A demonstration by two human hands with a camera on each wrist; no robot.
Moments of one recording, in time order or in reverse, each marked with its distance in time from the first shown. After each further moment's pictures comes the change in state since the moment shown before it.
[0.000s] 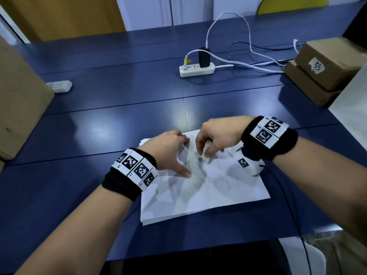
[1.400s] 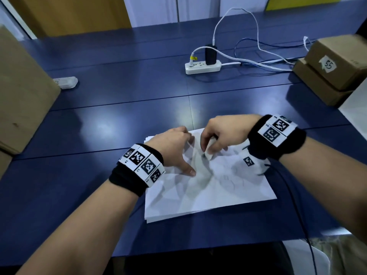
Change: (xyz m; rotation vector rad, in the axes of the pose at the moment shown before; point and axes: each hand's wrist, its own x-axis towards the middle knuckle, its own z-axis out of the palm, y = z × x) left_hand 0.002 0.000 -0.002 0.024 -0.025 -0.023; right_hand 0.003 0.006 -0.004 0.028 0.037 -0.011
